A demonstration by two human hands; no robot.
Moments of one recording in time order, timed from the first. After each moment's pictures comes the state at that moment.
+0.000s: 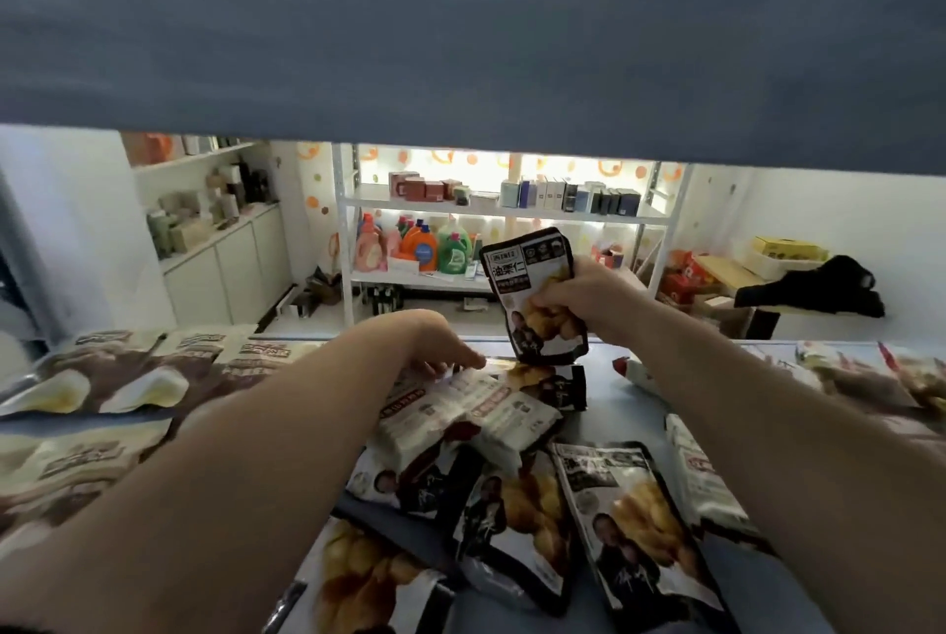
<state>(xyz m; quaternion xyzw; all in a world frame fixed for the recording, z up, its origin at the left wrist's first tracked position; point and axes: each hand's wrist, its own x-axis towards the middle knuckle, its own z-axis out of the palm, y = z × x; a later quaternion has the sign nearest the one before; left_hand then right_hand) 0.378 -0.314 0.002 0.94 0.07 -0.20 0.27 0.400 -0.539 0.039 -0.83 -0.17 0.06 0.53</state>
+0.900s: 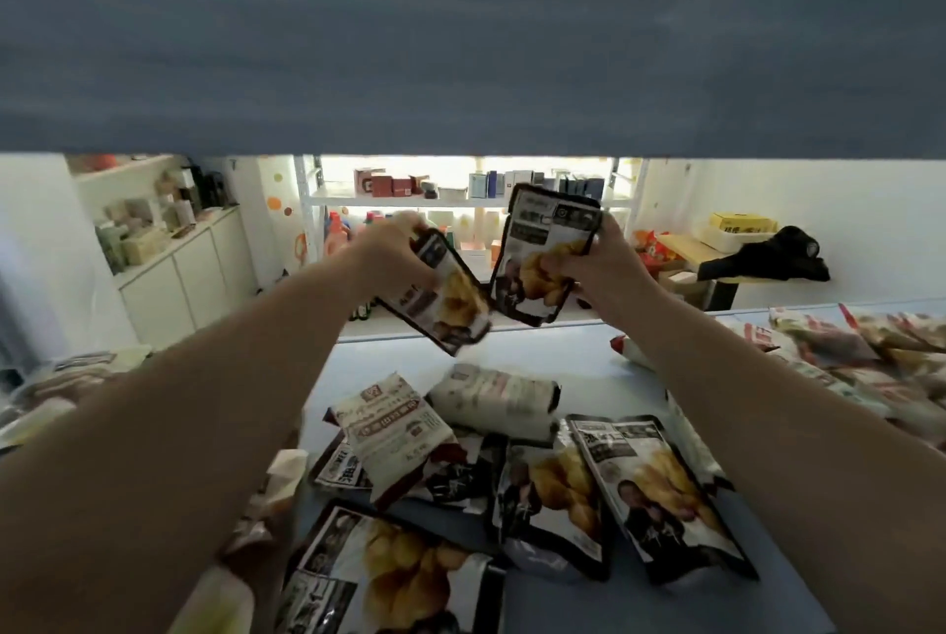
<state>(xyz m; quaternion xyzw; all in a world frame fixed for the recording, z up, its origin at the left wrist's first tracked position) 0.372 -0.260 0.065 0.92 -0.11 0.08 0.36 0.376 -0.532 0.045 -0.71 -0.13 -0.08 0.69</state>
